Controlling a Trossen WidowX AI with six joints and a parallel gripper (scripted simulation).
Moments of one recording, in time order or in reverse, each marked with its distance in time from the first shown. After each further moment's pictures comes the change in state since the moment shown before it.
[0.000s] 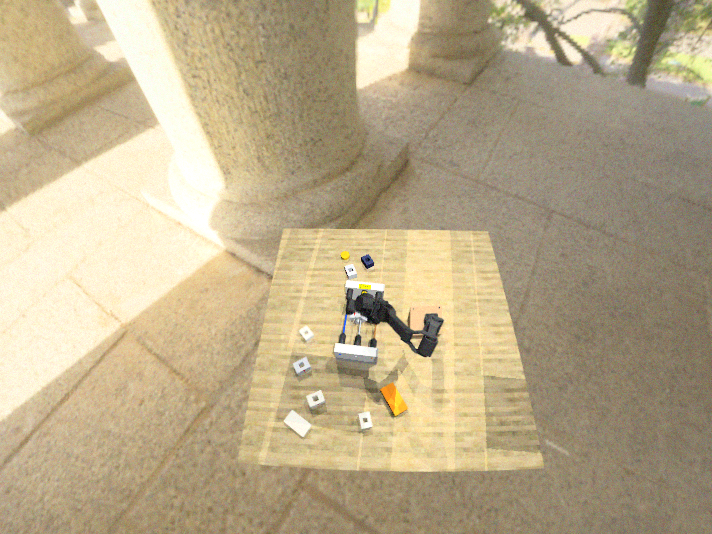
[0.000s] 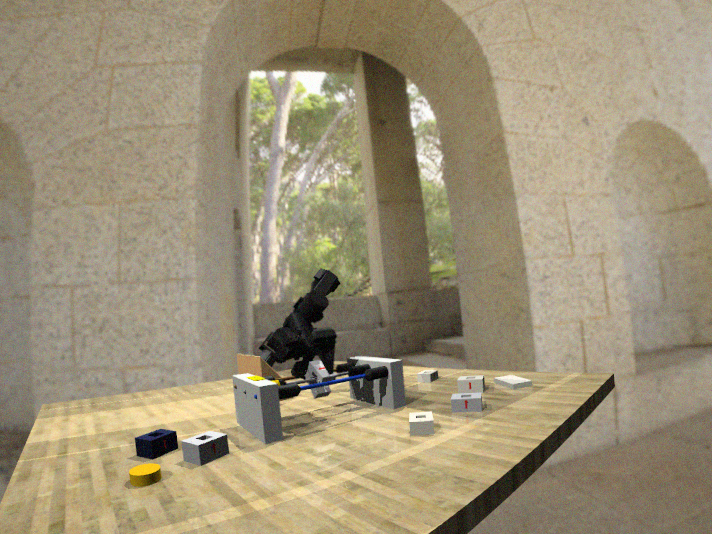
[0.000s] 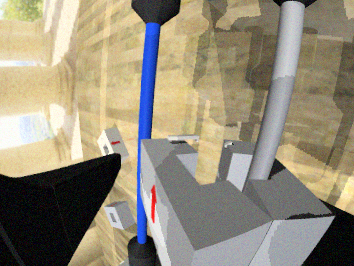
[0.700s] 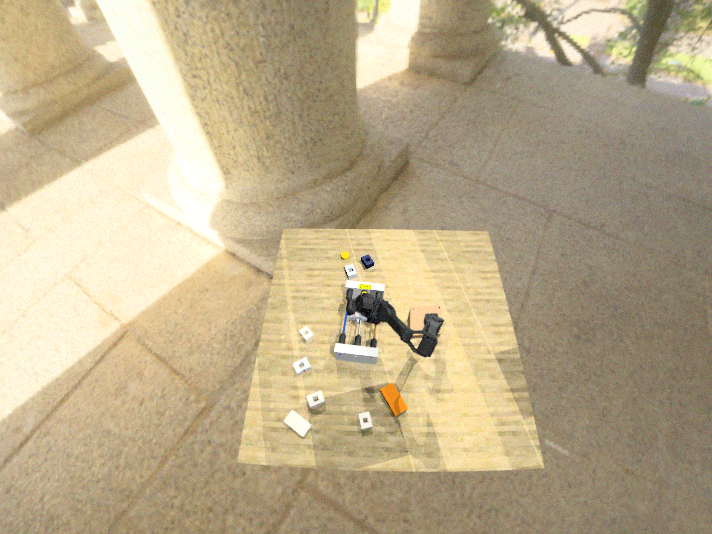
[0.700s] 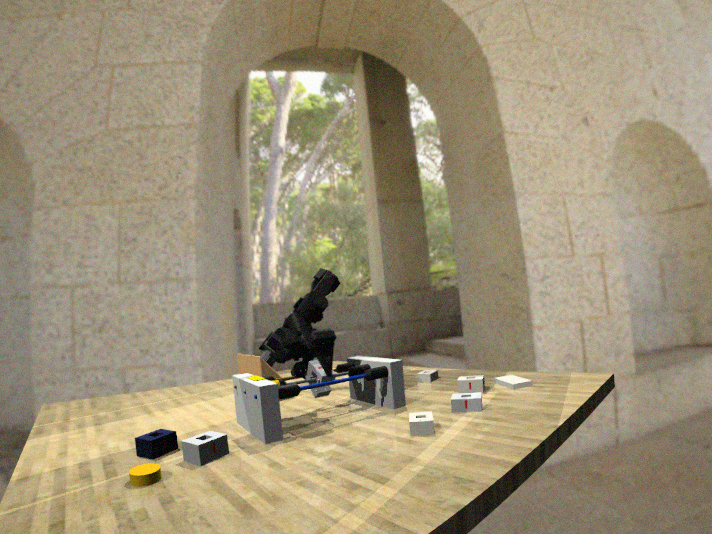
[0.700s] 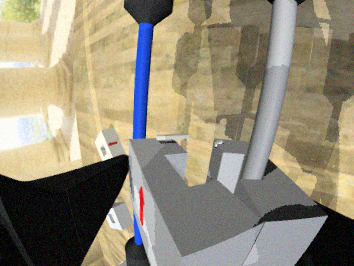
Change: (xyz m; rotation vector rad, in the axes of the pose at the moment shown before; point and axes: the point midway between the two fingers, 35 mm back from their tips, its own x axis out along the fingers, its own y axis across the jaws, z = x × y) arm 0.000 -0.002 0.000 0.006 0.001 -0.008
